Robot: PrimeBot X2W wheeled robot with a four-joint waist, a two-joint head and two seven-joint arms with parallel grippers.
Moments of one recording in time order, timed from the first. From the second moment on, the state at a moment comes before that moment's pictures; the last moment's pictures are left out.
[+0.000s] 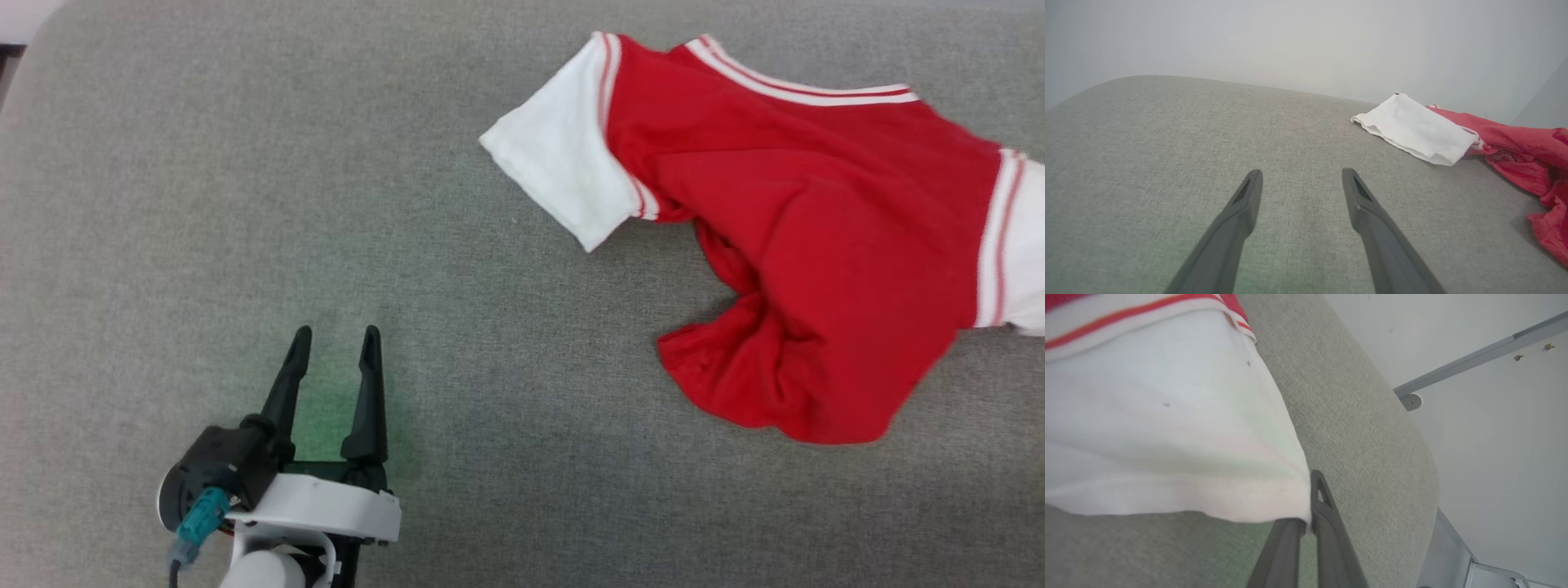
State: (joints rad) left arm -0.14 0.18 -0.19 0.05 -0.37 0.07 -0.26; right arm -0.89 -1.09 0.97 0.50 0.59 0.13 0.04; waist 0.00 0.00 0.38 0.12
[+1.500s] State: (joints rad) left arm -1.02 0.43 -0.27 0.72 -0.71 -0.09 0.89; right arm -0.37 -0.52 0.28 0.08 0.62 0.13 -0.24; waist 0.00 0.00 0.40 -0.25
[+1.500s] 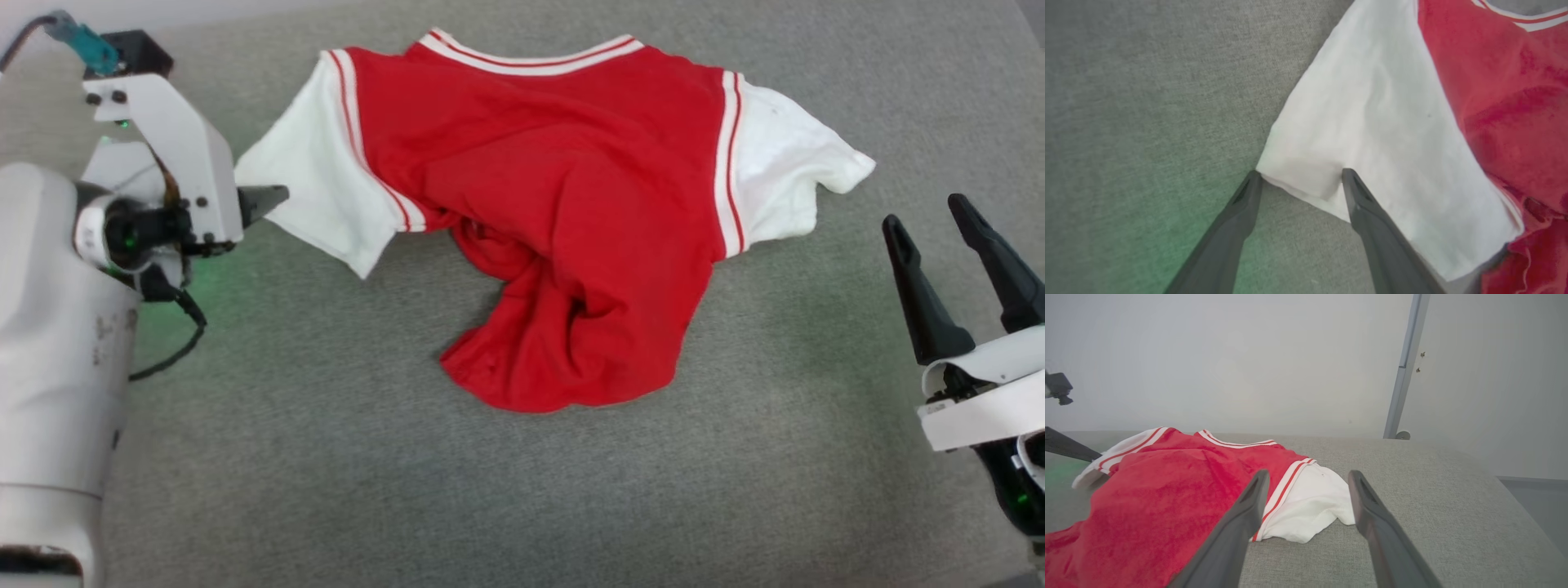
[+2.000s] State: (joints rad) left arm -1.07 0.46 -0.33 0.81 -0.70 -0.13 0.86; right arm -0.33 -0.48 0.21 0.01 0.53 0.13 -0.18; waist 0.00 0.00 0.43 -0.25
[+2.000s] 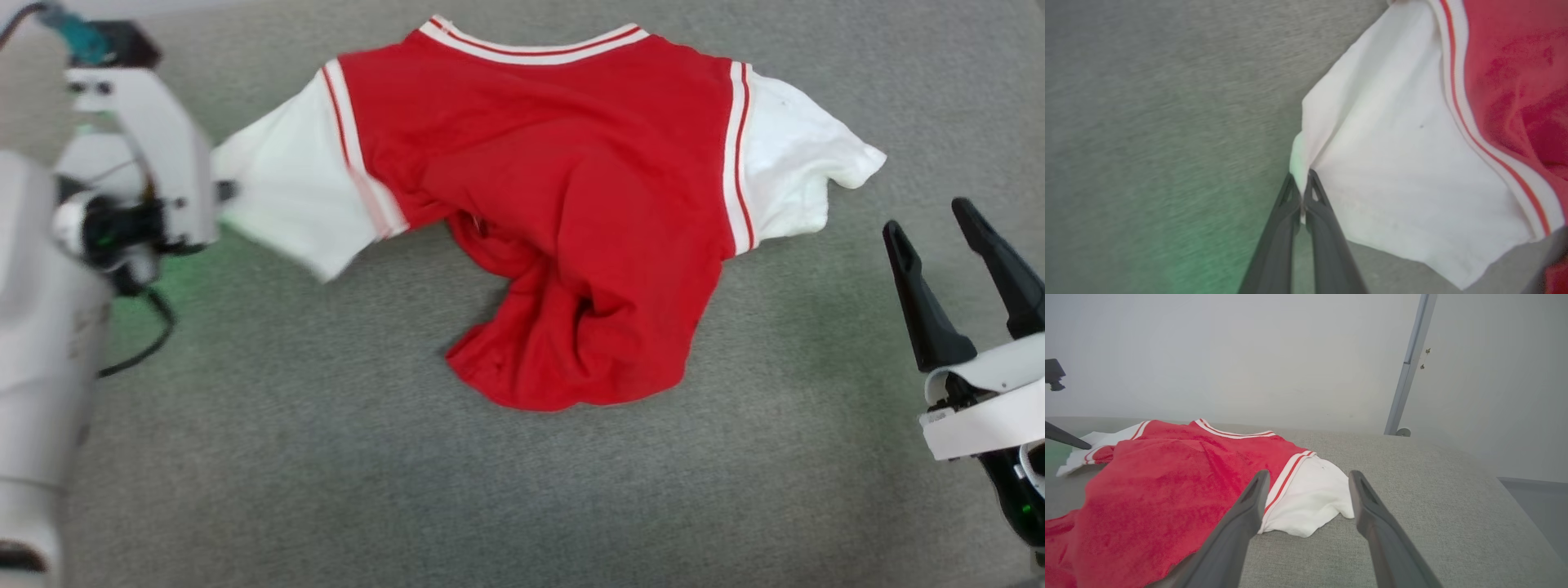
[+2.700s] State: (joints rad) left arm -0.97 0.55 -0.37 0.66 -0.65 -0.12 0.52; right arm -0.37 -0.56 0.26 0.05 0.53 0.13 -0.10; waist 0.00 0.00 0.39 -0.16
